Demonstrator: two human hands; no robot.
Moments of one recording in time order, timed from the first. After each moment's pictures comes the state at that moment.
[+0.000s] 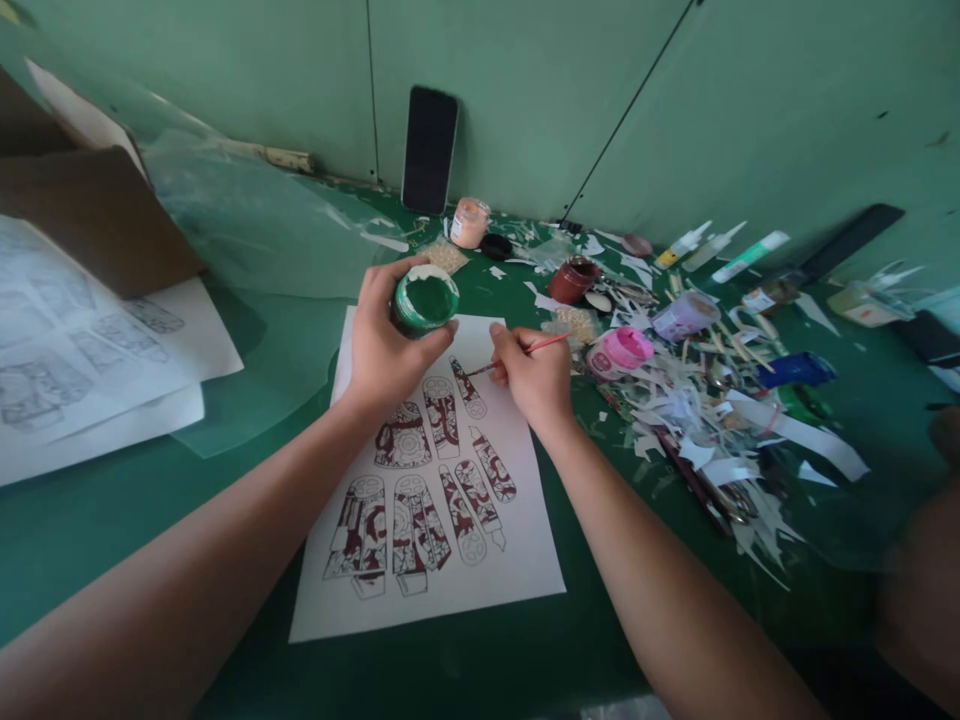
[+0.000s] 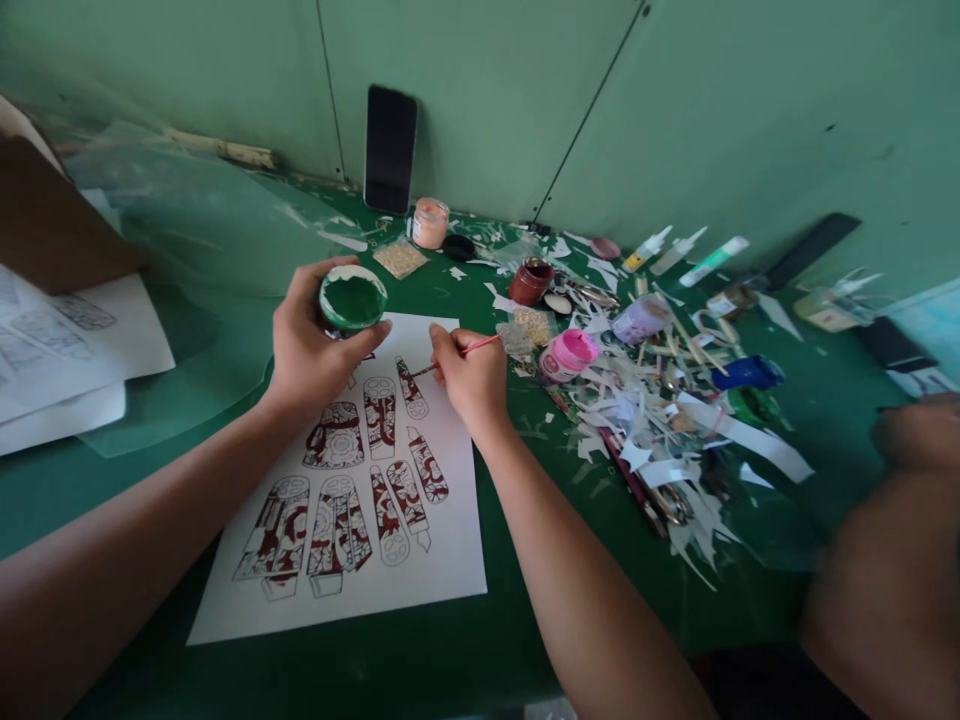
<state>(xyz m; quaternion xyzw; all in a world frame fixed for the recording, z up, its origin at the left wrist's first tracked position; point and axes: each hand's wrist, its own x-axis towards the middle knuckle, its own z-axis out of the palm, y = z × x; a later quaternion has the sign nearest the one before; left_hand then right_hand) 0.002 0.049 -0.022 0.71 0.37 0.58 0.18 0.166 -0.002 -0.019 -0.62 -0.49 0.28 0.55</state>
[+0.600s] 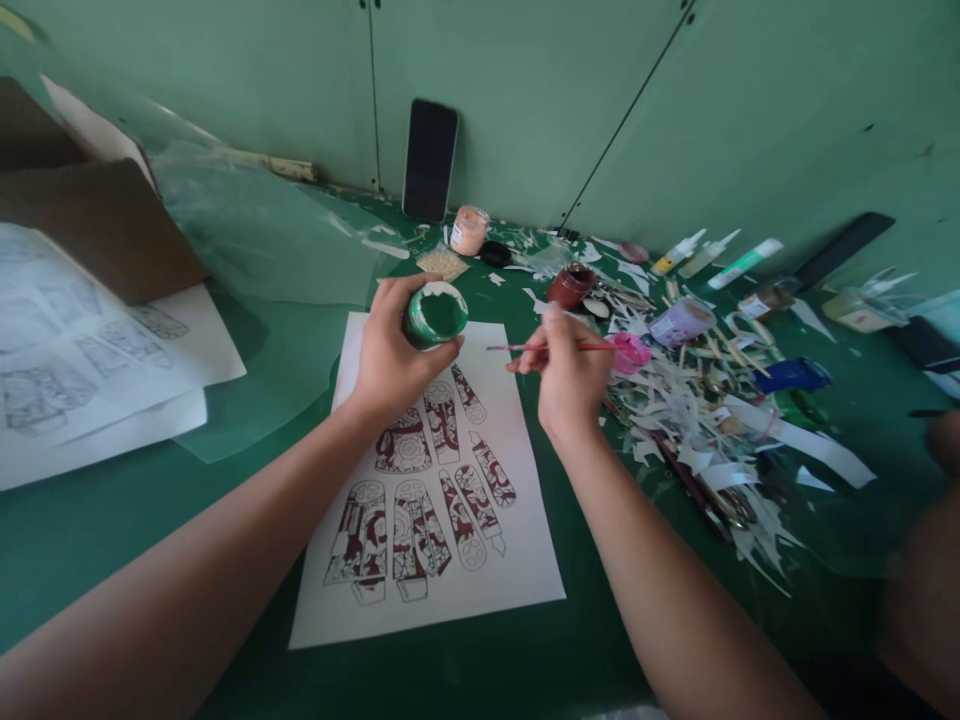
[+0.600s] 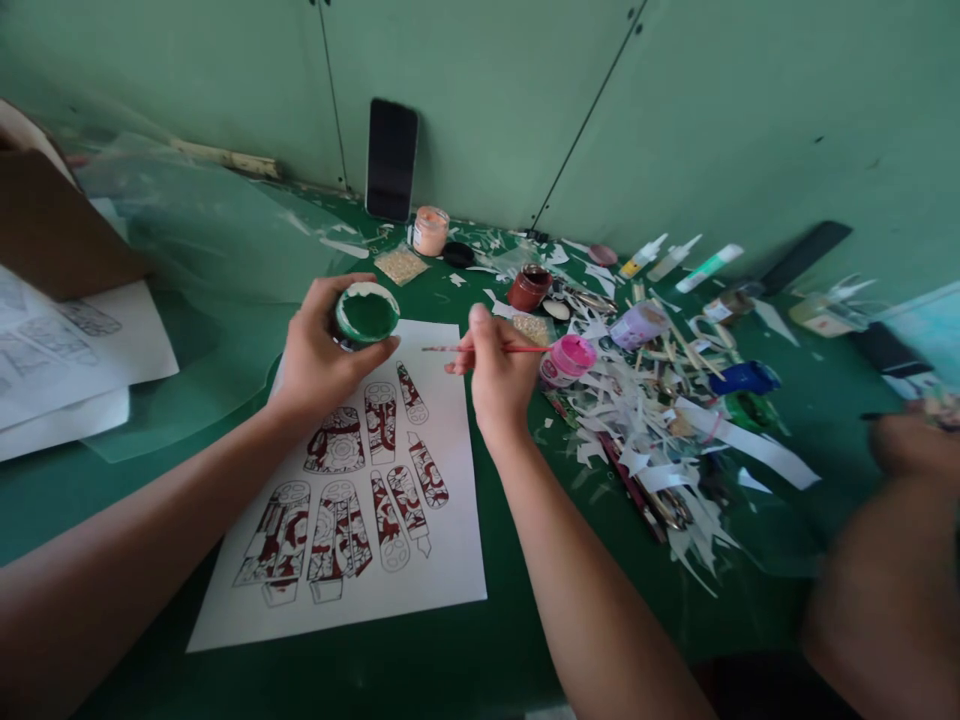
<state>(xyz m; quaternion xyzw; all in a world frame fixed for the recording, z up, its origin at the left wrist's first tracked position) 0.002 0.043 -0.015 0.74 0.36 0.54 0.19 0.172 -0.005 -0.004 -0.53 -0.43 0.26 0.69</state>
